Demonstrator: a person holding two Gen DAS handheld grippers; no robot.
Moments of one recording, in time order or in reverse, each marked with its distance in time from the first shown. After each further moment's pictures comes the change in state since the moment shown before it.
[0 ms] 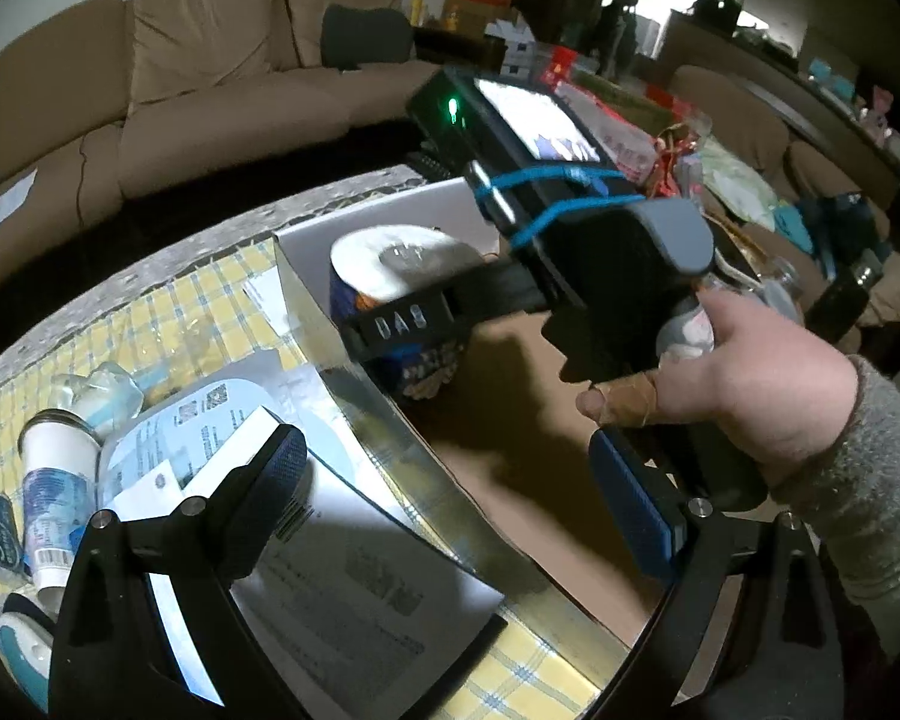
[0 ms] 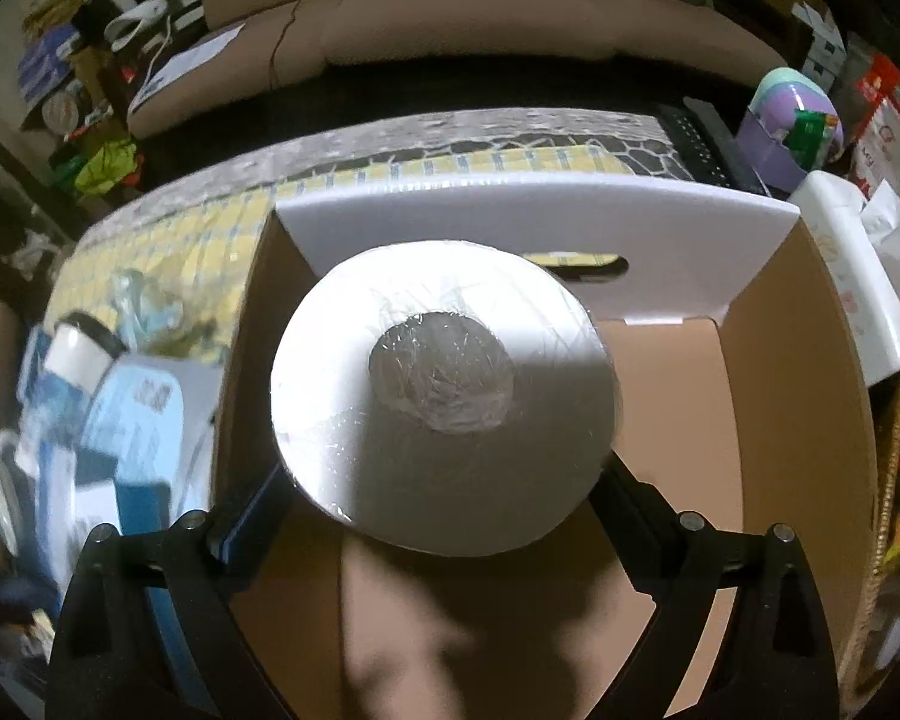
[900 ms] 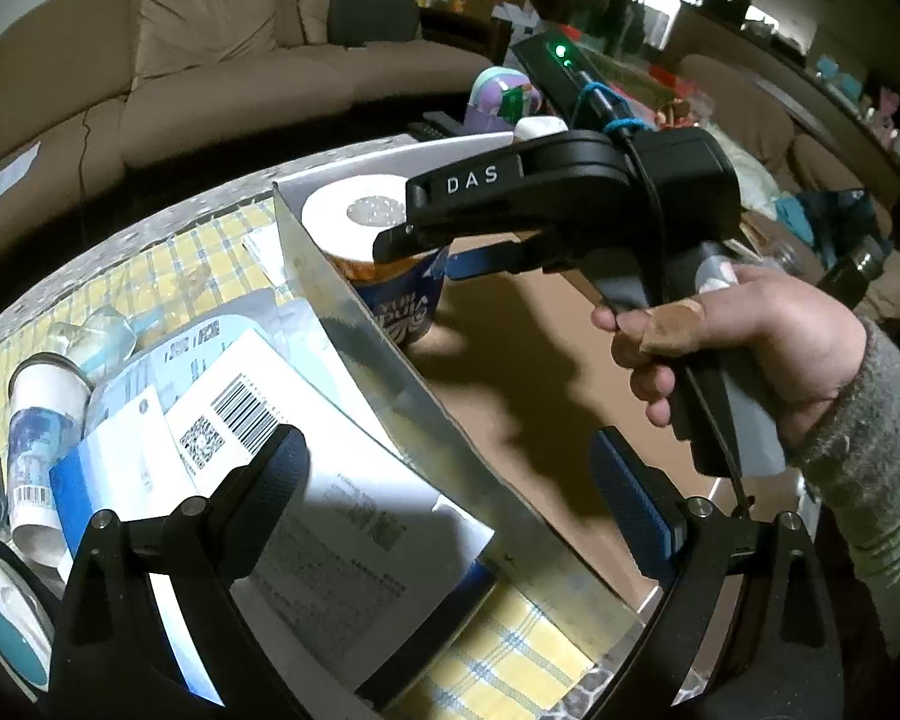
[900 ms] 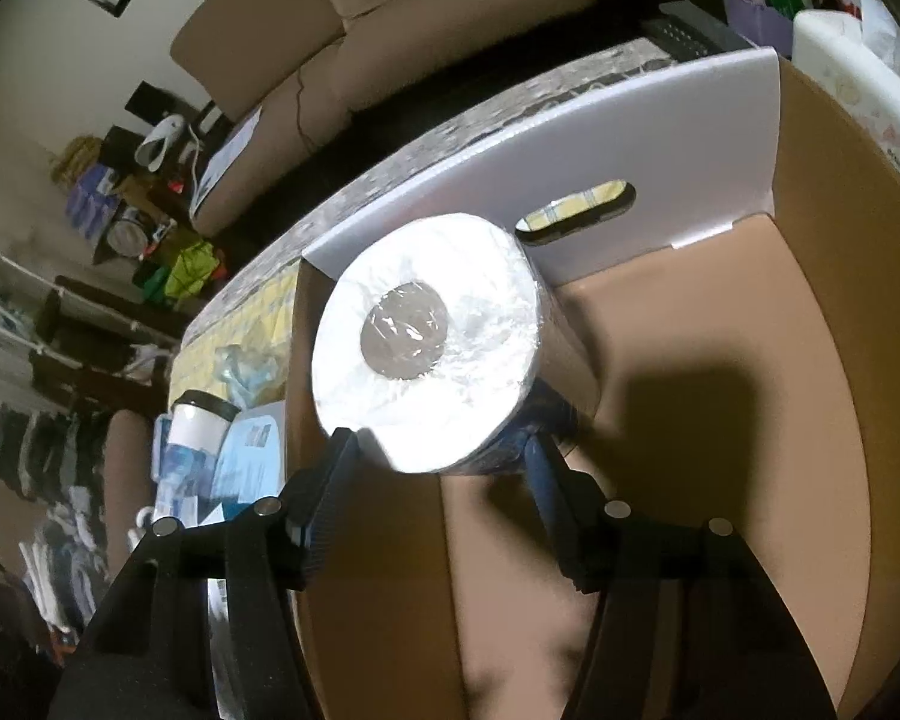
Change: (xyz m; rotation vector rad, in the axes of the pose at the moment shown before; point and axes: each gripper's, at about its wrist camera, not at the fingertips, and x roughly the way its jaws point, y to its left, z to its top) left arm -0.004 -0.005 -0.027 -0.018 0.040 0.001; right arm -0.007 -0.038 -0.019 0.251 -0.027 0.333
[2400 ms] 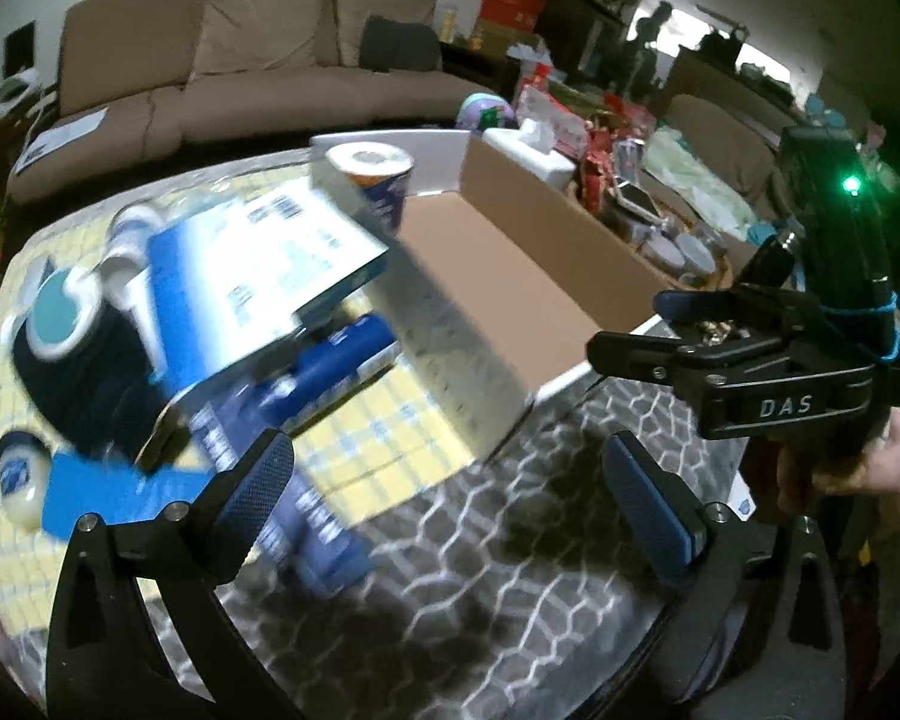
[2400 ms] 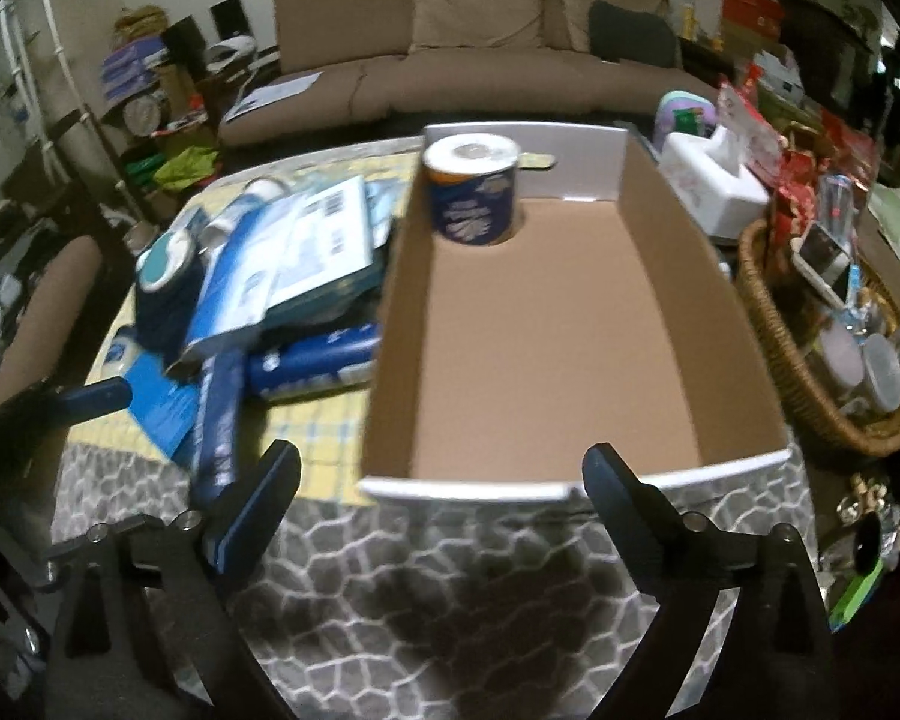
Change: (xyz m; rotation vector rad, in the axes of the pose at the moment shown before) left arm -0.149 -0.063 -0.161 -0.109 -0.102 0.013; right arm -0.169 0.075 -0.277 -0.380 -0.143 -0.300
